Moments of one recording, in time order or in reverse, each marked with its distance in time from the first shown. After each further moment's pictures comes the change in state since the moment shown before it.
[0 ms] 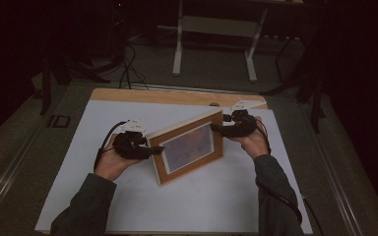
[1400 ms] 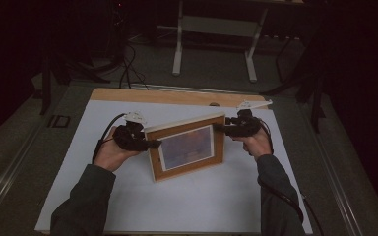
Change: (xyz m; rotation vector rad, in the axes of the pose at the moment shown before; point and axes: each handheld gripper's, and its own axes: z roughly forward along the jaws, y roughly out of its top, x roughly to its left) left arm 0.018 0.014 0.003 0.079 0.027 -0.022; right arm -0.014 -0.010 -0.005 -0.026 0.111 0.088
